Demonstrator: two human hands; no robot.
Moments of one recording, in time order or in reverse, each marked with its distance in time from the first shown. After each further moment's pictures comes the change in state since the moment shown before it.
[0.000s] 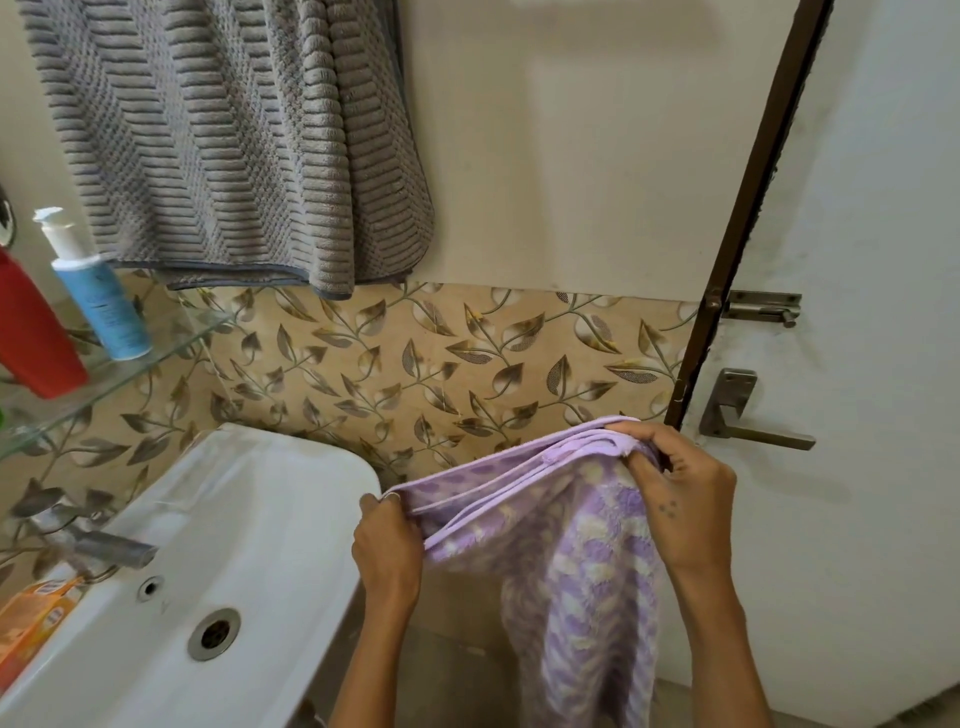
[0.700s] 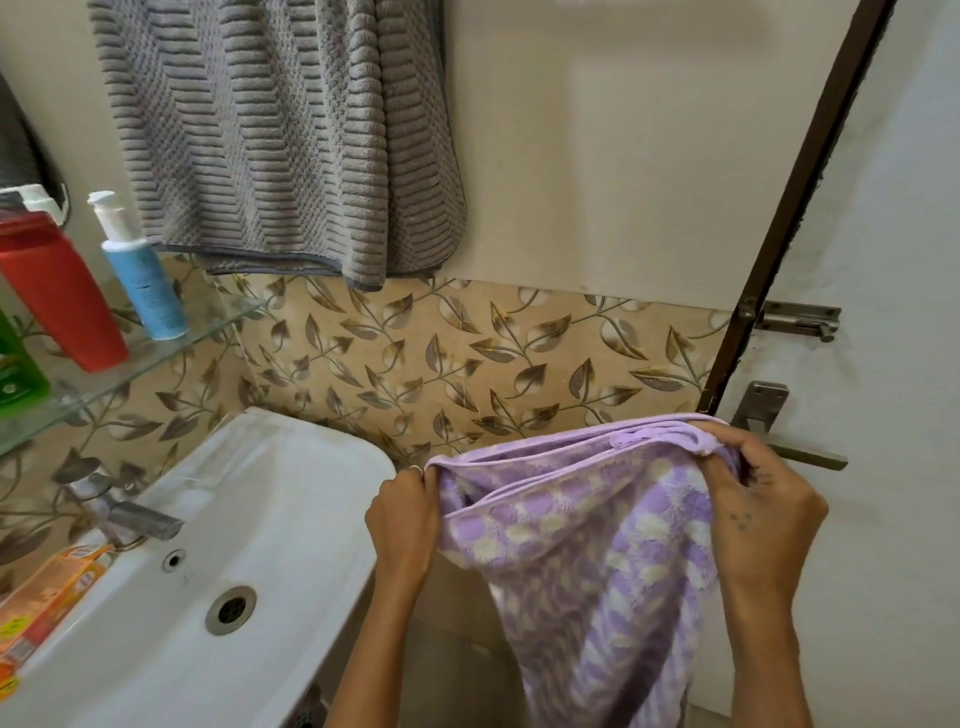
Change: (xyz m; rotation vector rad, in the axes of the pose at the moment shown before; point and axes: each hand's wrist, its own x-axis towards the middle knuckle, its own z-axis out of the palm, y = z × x) left_hand 0.017 0.006 -0.007 0.037 0.043 0.081; right_hand 0.001 0.002 -0.017 0.016 0.223 0.089
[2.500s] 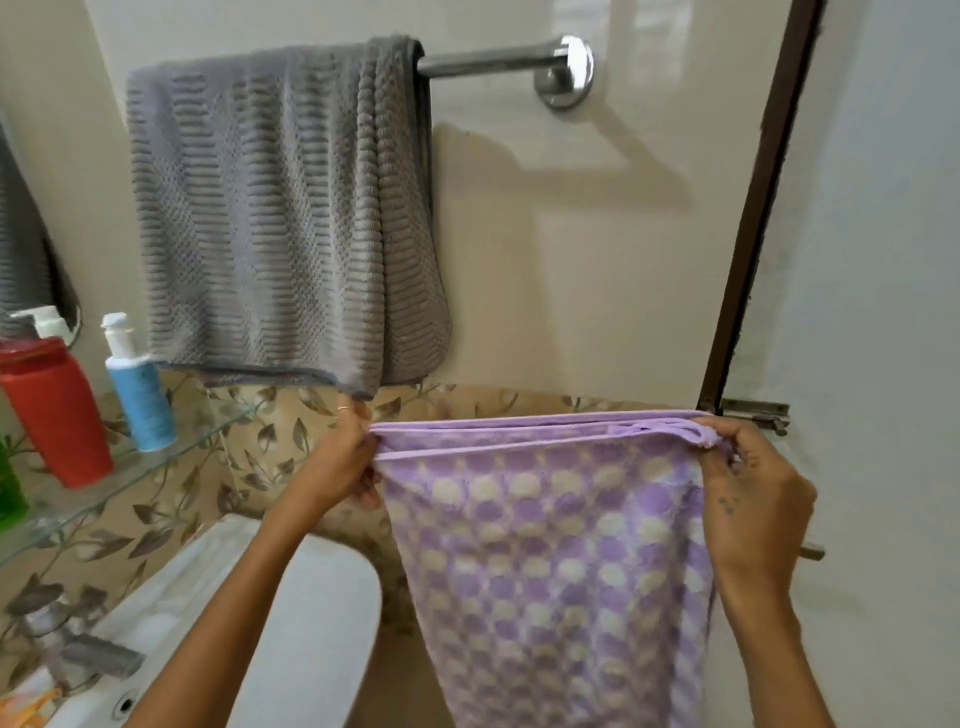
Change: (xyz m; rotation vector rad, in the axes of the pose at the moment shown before) left_hand 0.124 0.041 -0.124 -0.422 -0.267 0.283; right_hand 0.068 -0.044 0.006 -0.079 0.180 -0.188
